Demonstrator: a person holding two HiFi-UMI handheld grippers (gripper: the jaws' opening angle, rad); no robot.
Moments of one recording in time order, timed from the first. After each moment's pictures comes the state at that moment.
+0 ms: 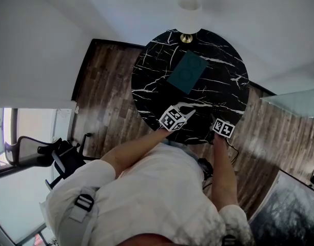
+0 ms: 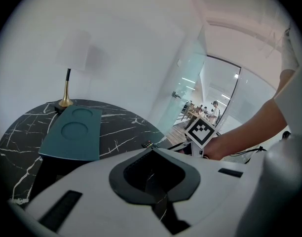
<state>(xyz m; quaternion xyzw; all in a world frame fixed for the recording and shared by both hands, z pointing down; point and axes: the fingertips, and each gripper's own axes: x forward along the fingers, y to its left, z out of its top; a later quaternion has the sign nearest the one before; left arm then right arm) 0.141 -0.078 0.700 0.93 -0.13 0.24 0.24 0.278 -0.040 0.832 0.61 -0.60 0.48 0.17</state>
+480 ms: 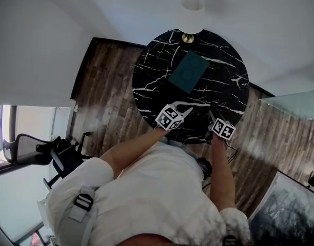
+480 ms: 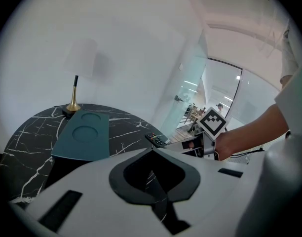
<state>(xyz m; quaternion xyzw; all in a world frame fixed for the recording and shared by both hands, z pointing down) 0.120 -0.086 0.689 0.93 -0.16 0.22 0.24 0.248 -0.059 0.774 0.61 -0.64 0.47 0.09</state>
